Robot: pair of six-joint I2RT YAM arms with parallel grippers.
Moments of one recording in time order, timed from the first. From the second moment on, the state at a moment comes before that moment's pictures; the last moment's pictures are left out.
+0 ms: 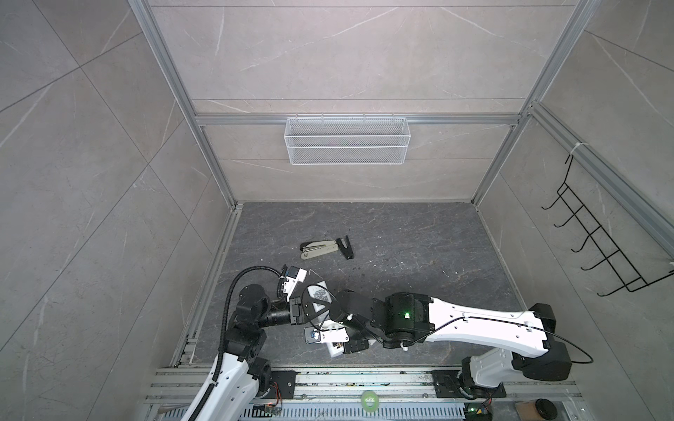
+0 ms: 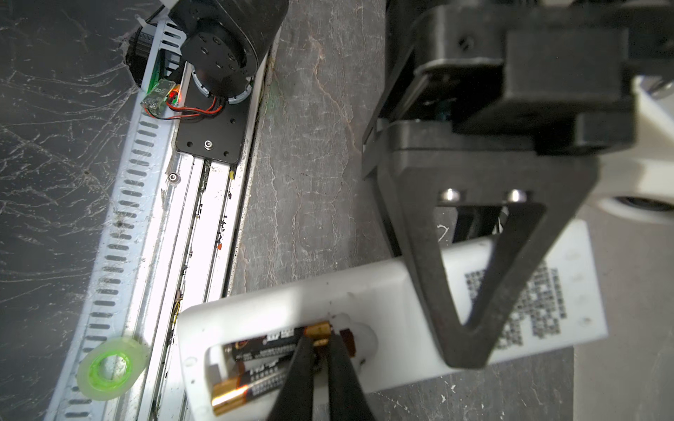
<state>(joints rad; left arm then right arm) -0.30 0.54 0.34 0.04 1.15 -1.03 1.39 1.55 1.52 -0.90 0.11 -0.49</state>
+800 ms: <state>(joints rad) -0.30 0.53 0.33 0.02 1.12 -1.02 1.39 1.61 1.60 -0.93 0.17 -0.46</state>
